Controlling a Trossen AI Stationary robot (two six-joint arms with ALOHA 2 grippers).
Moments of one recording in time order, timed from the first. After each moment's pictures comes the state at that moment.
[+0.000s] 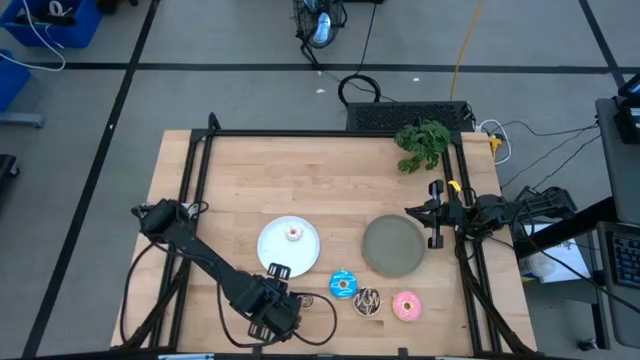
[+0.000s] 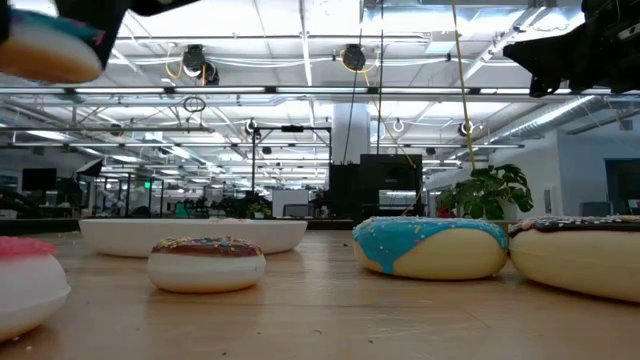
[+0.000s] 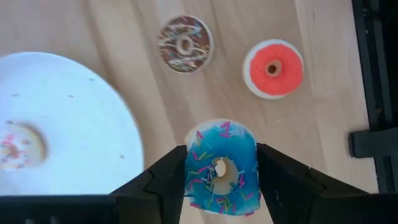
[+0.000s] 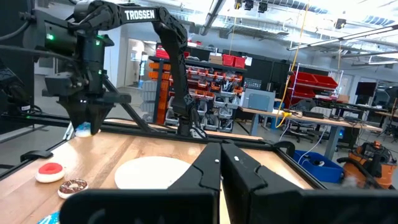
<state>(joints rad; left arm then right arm) -0.64 1.98 1.69 -1.17 -0.10 -0.35 0.22 0.06 0.02 0.23 0.27 -0.19</state>
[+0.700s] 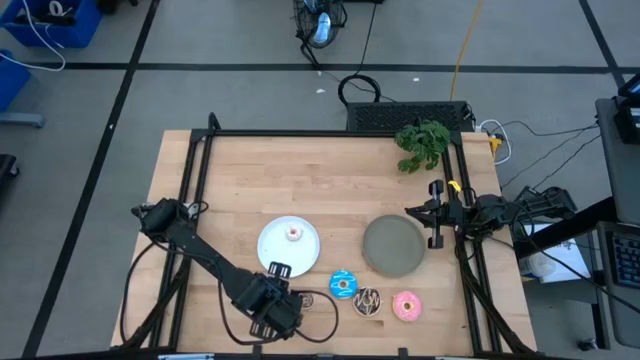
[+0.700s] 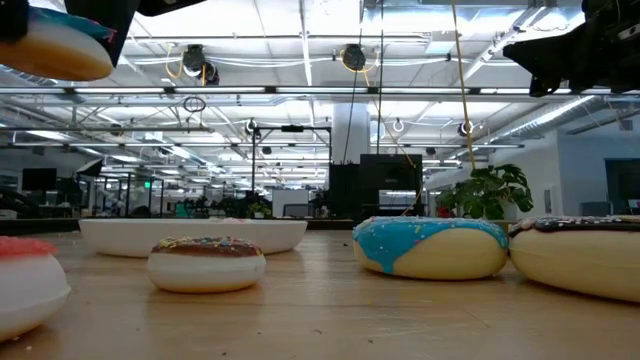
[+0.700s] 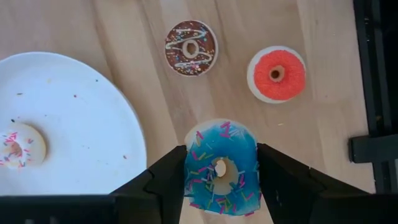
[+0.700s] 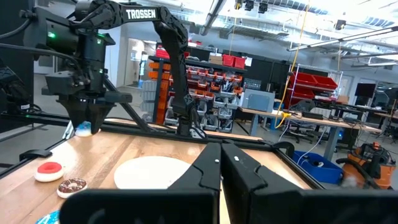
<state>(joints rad) -0.63 1.98 1.70 -1.18 -0.10 -0.36 0.22 0.06 0.02 0.23 0.27 -0.19</state>
